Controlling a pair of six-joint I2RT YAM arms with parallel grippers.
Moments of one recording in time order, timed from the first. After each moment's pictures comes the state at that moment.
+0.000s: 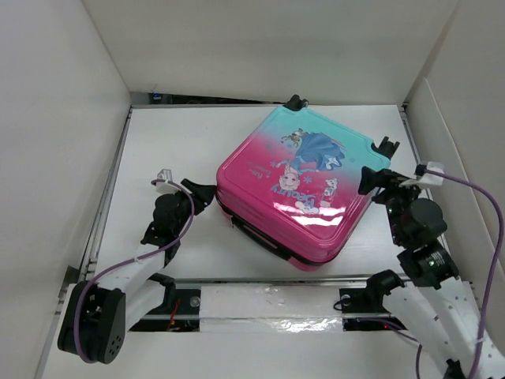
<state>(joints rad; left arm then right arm) -0.28 0.96 0.23 0.47 0.04 -0.92 0.46 0.48 0.71 -0.16 0.42 0.27</state>
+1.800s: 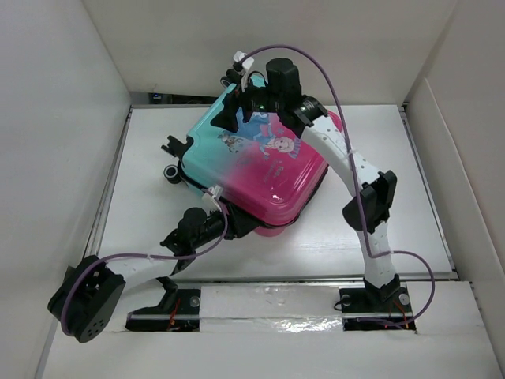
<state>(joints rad) -0.65 1.08 0.18 0.62 0.27 -0.86 0.61 2.15 2.34 -0.37 -0.60 0.00</state>
